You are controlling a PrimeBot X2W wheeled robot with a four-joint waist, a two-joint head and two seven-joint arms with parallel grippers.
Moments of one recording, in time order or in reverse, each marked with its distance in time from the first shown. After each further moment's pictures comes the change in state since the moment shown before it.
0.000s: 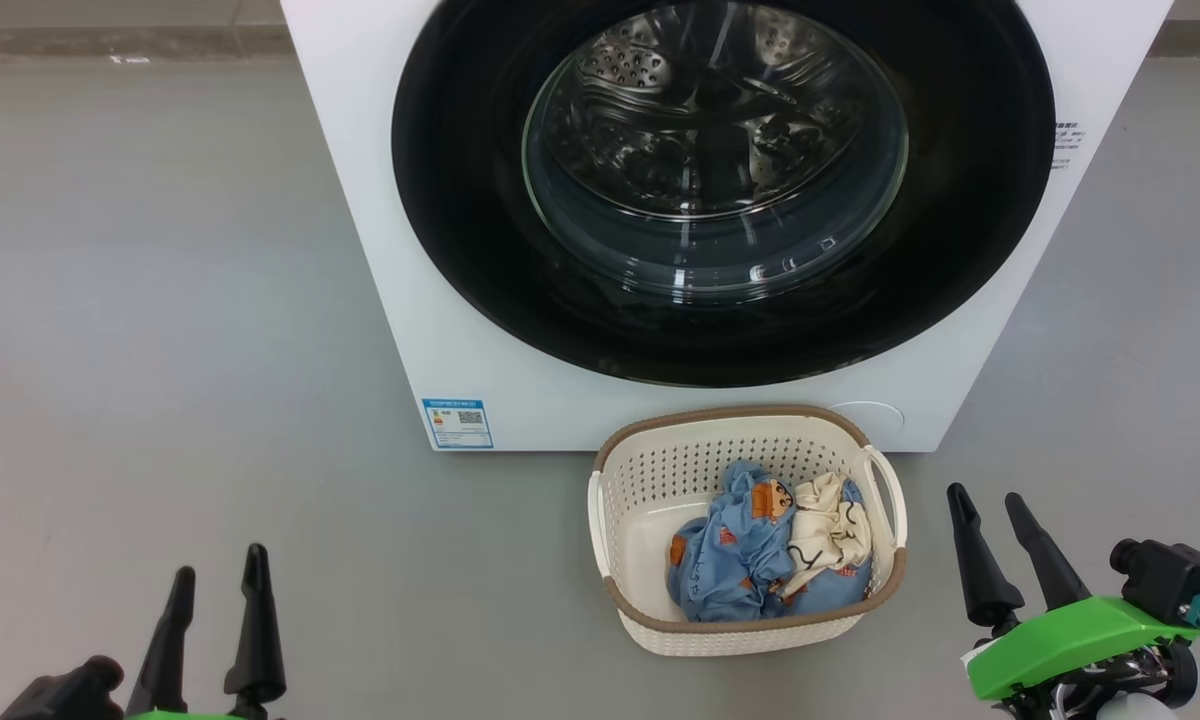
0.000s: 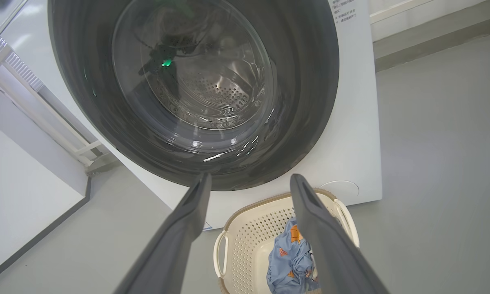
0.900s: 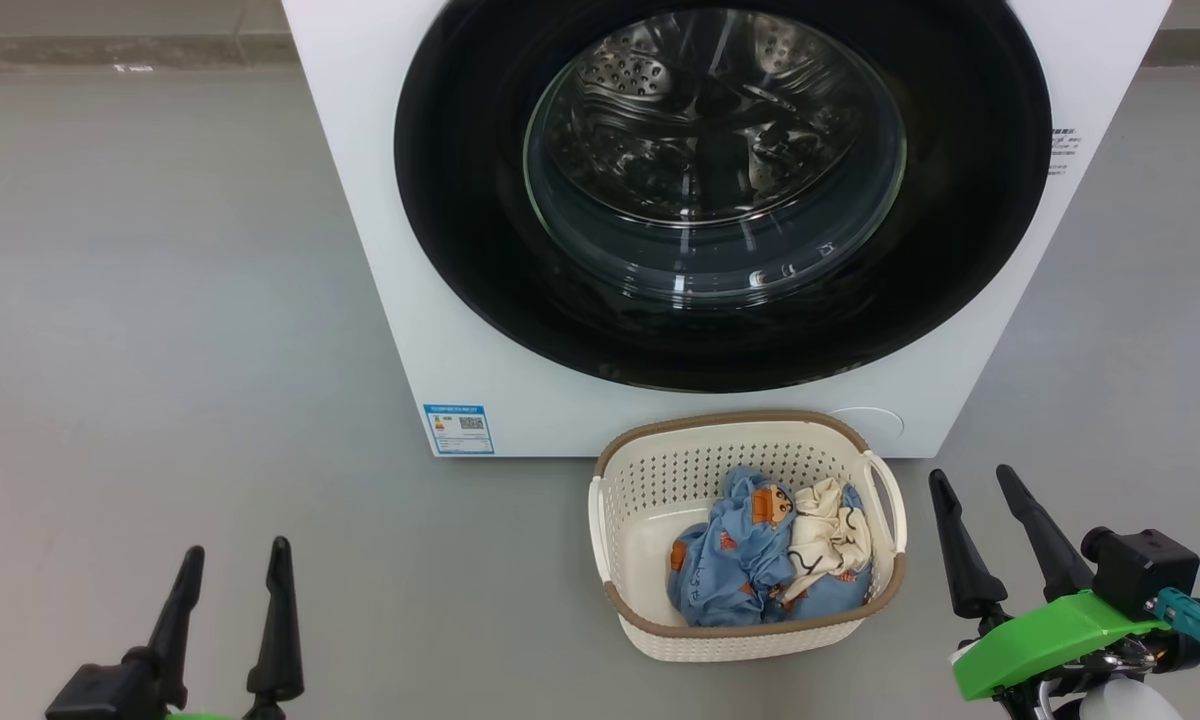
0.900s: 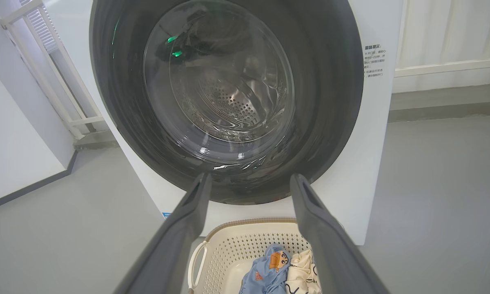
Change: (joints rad) left arm -0.007 0.019 -0.023 -0.006 0.265 0.000 -0.068; right arm -0.024 -0.020 0.030 -0.004 -0.232 0.000 -0.070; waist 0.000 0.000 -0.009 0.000
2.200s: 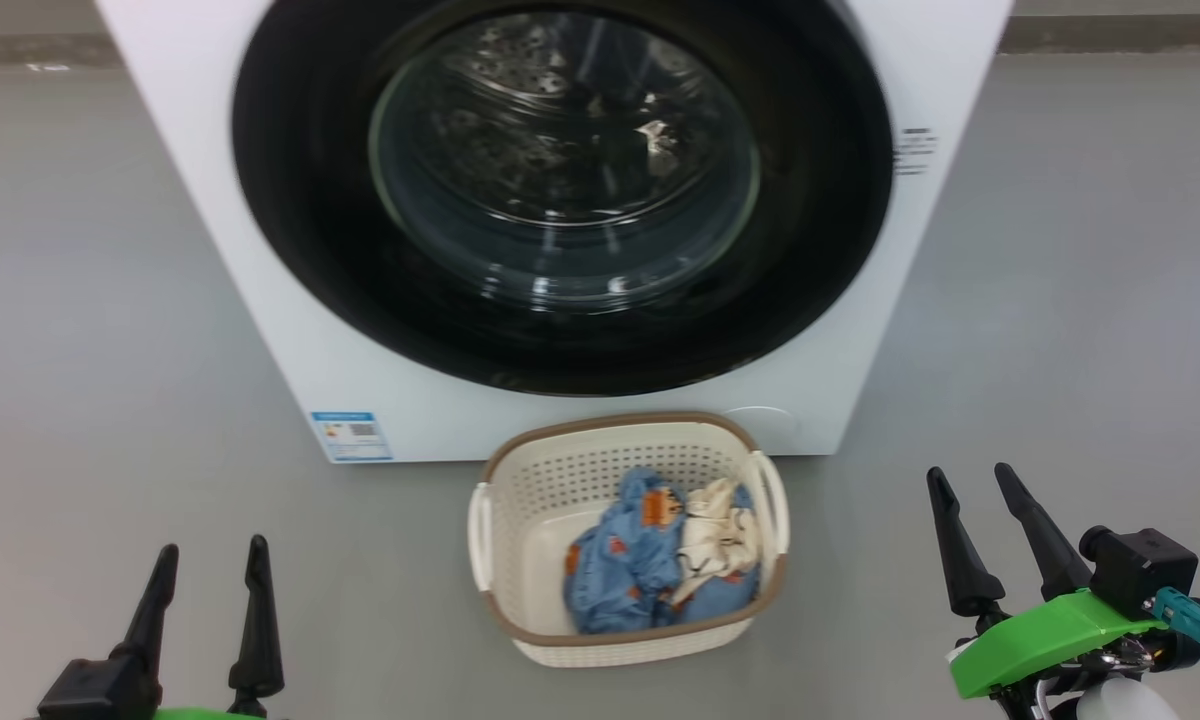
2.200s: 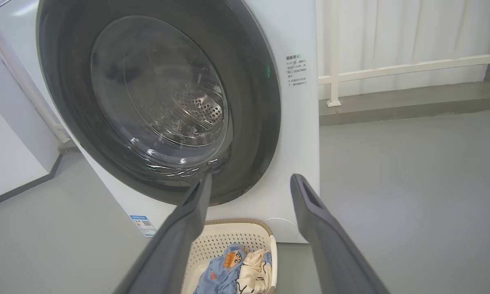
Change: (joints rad) left arm -0.017 -0.010 0.056 0.032 0.090 0.000 -0.007; right arm 0.000 0.010 -0.007 -0.005 -0.008 0.000 0.000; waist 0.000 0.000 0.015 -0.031
